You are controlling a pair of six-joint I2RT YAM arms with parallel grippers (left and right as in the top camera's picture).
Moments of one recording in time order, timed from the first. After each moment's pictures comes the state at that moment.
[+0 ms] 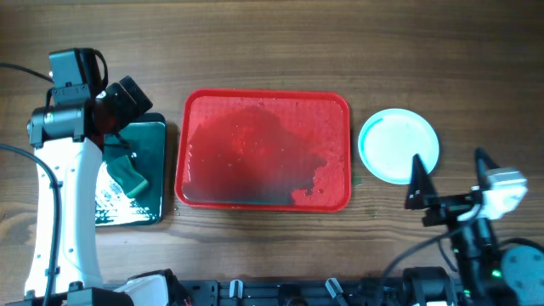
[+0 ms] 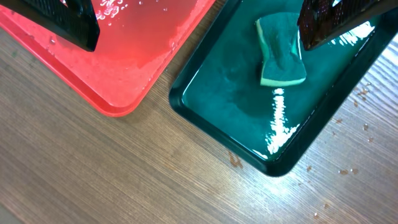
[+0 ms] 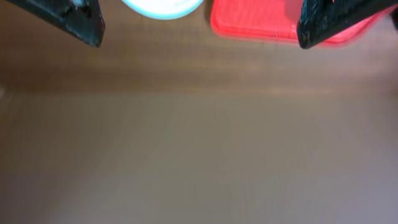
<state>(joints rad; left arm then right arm) 0.16 1.41 1.32 -0.94 -0.10 -0.47 0.04 0.21 0.65 -0.50 -0.08 0.05</state>
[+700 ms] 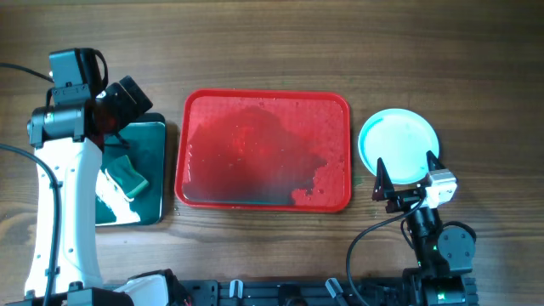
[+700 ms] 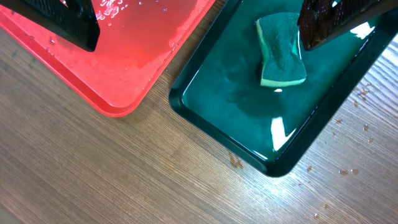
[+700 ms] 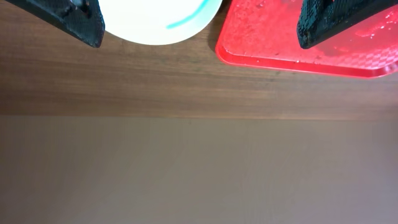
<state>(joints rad) 0.16 1.41 1.32 -0.94 -0.10 -0.47 0.06 0.01 0.01 0.00 -0.09 0.04</state>
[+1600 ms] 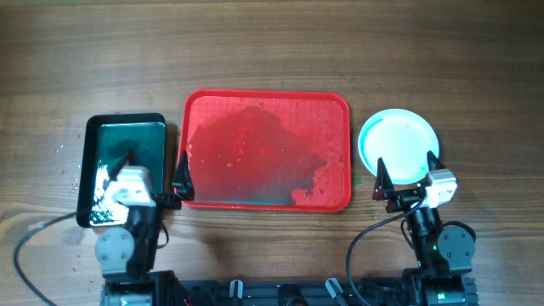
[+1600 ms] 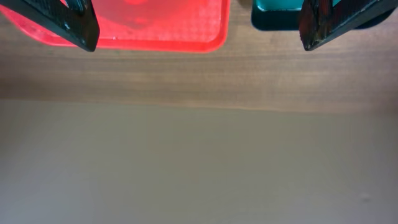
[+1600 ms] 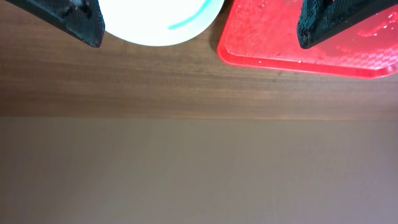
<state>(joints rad) 0.07 0.16 0.17 -0.02 0.15 -0.10 0.06 0.02 0.01 0.00 -0.08 0.04</state>
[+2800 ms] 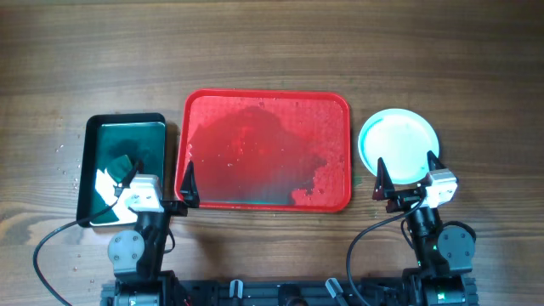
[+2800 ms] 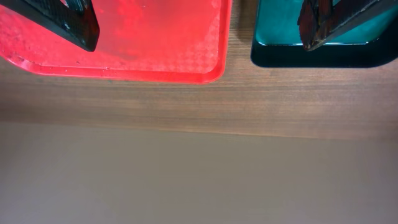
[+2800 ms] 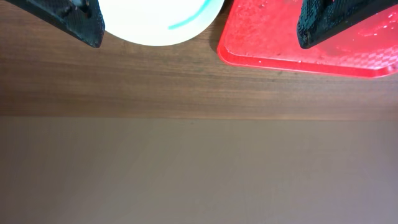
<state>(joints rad) 0.07 0.01 0.01 -0.06 0.16 -0.09 0.06 0.02 0.01 0.00 -0.08 0.04</state>
